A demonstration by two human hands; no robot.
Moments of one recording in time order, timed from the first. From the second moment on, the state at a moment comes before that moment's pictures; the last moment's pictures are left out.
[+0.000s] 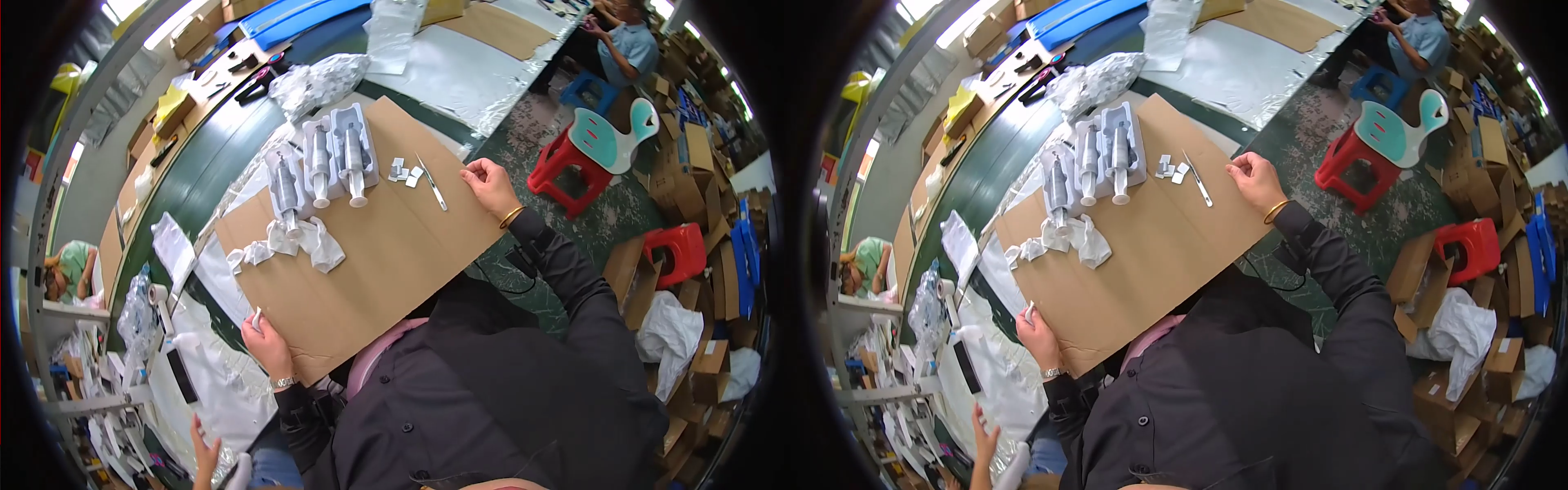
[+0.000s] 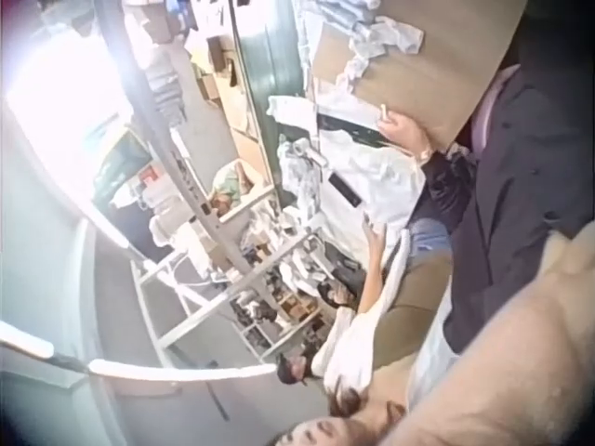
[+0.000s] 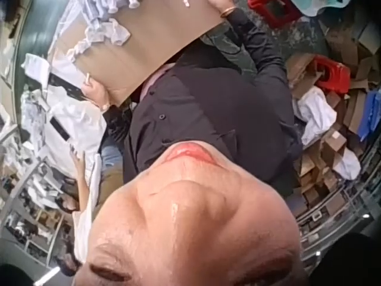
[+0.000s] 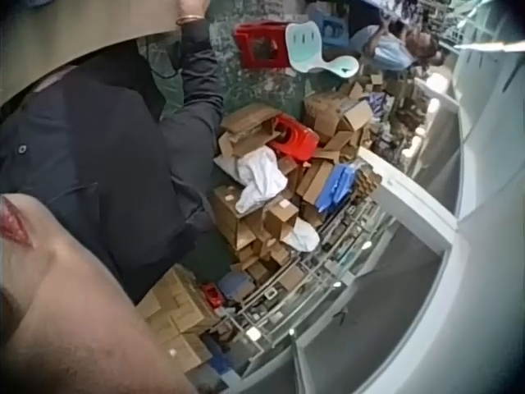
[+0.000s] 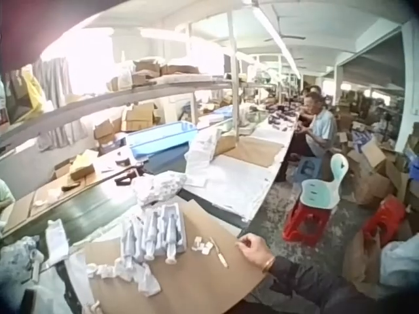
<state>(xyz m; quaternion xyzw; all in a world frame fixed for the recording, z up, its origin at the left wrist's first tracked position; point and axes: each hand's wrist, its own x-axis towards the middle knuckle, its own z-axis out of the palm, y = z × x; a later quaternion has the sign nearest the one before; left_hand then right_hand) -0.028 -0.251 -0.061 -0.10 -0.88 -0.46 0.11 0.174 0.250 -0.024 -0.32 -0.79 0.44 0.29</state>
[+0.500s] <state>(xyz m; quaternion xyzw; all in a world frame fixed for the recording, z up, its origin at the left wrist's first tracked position) -0.078 -0.271 -0.038 -0.22 -0.81 -0.53 -0.11 0.181 0.233 -0.016 -0.35 -0.78 0.40 0.33</state>
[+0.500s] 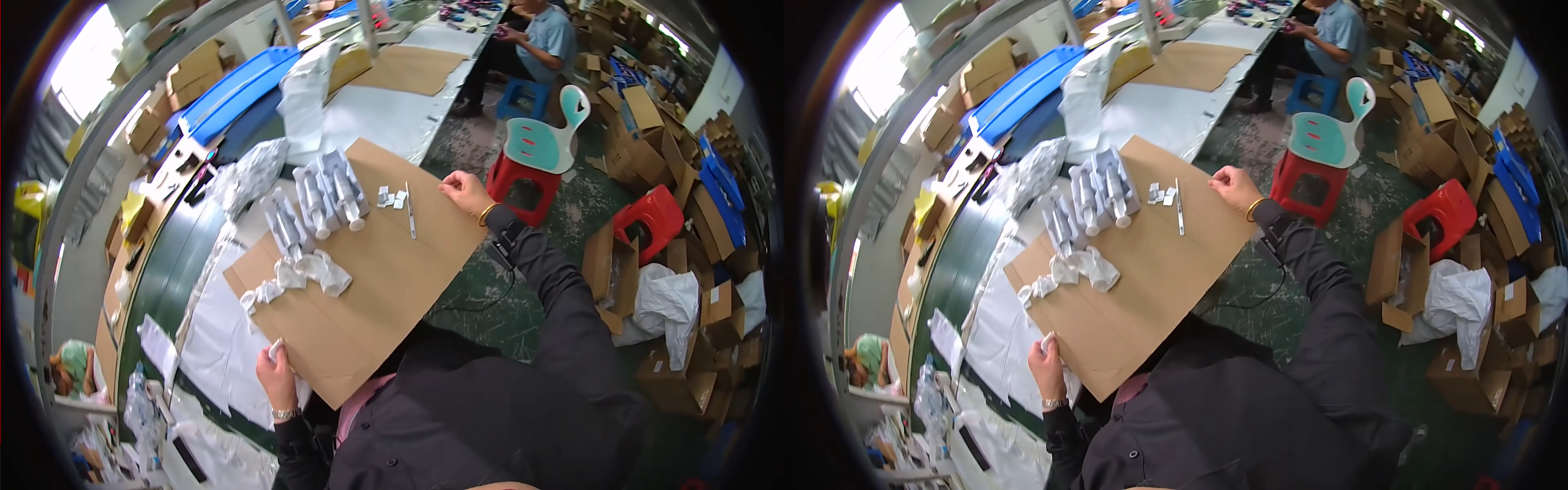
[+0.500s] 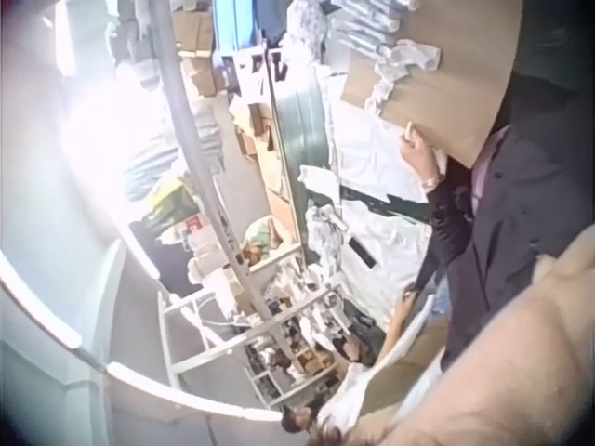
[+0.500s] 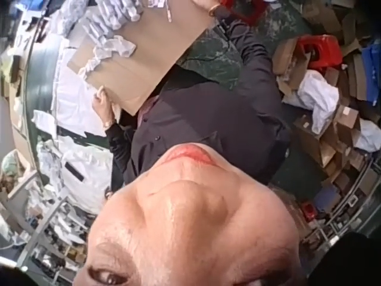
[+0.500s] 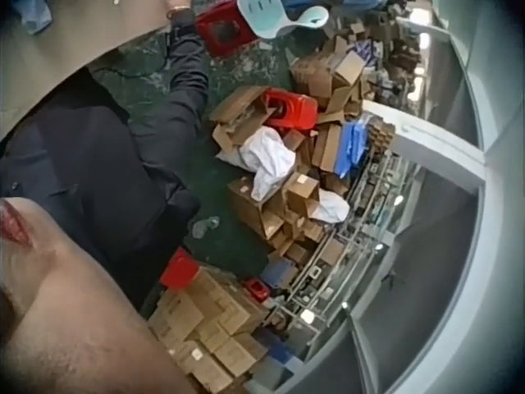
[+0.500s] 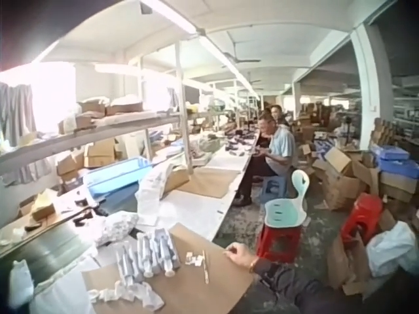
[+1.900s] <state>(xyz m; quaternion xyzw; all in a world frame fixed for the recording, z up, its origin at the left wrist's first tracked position) -0.112 -0.223 -0.114 -0.20 -0.53 -0.68 -0.46 0.182 0.161 -0.097 -0.48 -0.60 0.29 0.57</state>
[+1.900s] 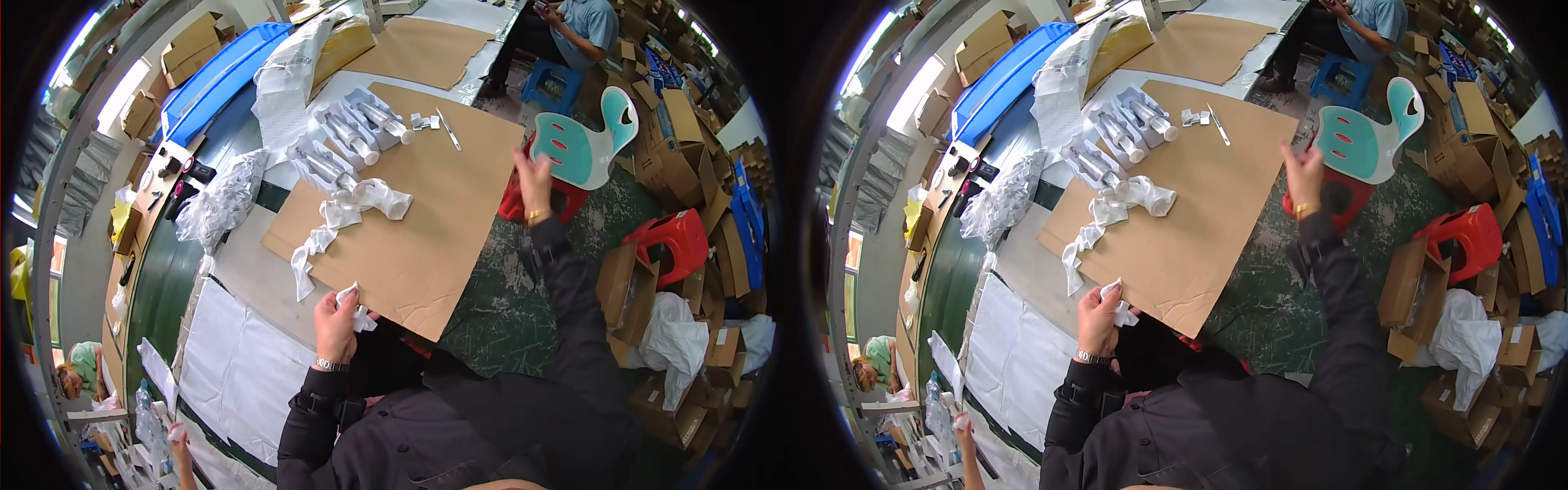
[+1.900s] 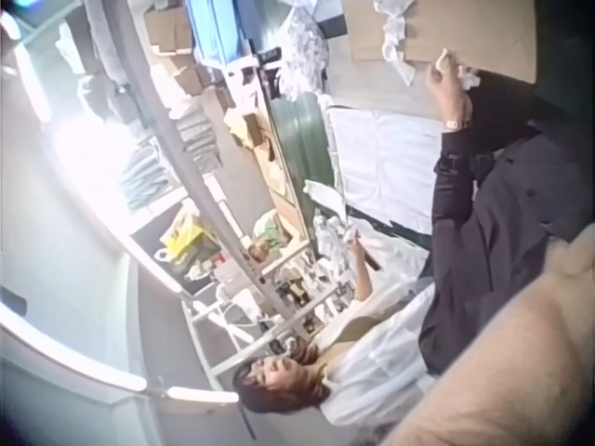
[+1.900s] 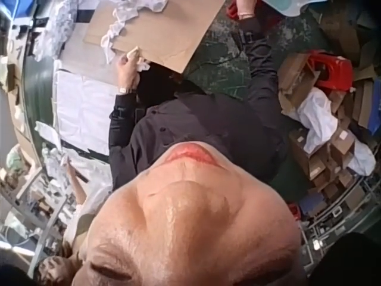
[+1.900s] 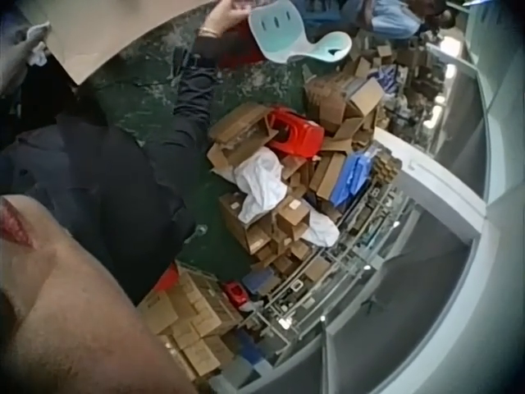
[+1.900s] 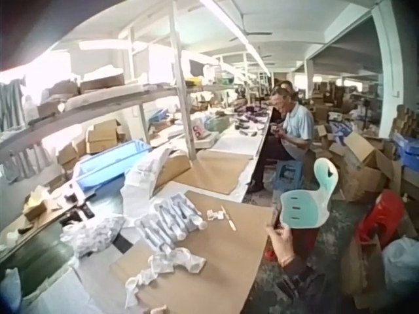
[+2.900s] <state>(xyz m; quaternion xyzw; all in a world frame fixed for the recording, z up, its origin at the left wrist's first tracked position) -0.143 -0.209 -0.109 -0.31 -0.64 -0.57 -0.42 0.101 0.077 -0.142 -0.16 -0.48 0.65 0.57</state>
